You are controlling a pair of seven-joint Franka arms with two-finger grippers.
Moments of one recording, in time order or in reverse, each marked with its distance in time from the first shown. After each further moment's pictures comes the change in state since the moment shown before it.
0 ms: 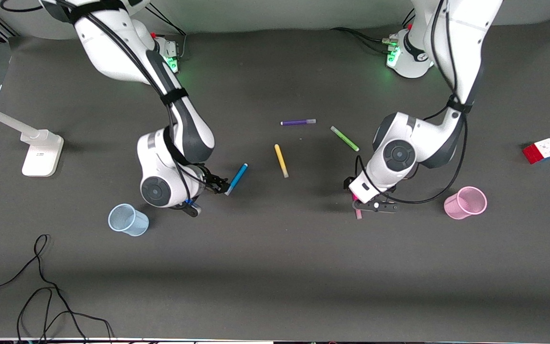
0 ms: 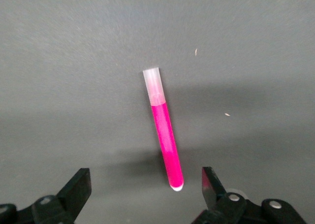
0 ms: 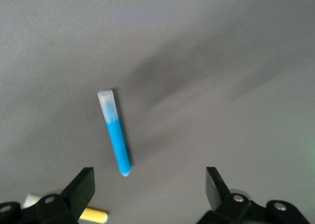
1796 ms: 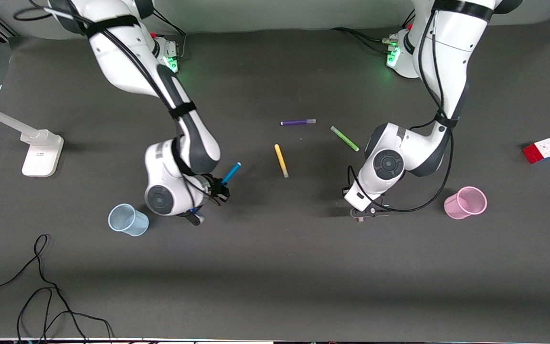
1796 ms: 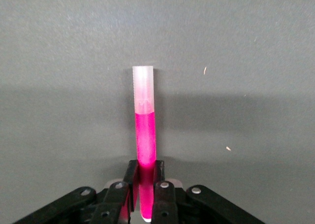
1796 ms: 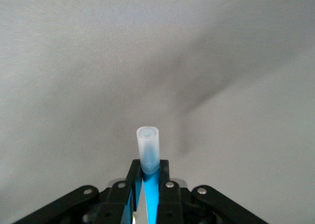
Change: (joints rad) left arm -0.018 0.072 0.006 0.052 0.000 0.053 -0.183; right arm 0.037 0.018 -0.088 0.100 0.058 -0.071 0.036
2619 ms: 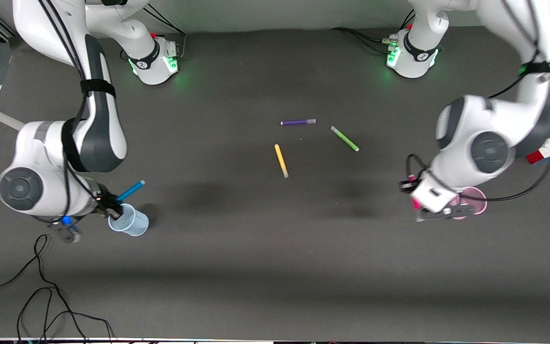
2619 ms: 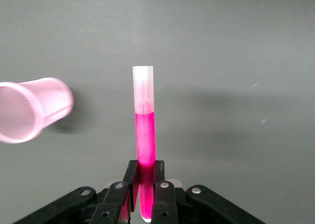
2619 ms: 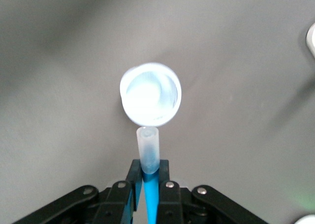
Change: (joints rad) left arm 0.213 -0.296 0.017 0.122 -0.001 -0.500 0.255; right arm -0.015 -0.147 -0.316 0.074 -0.372 -0.047 -0.060
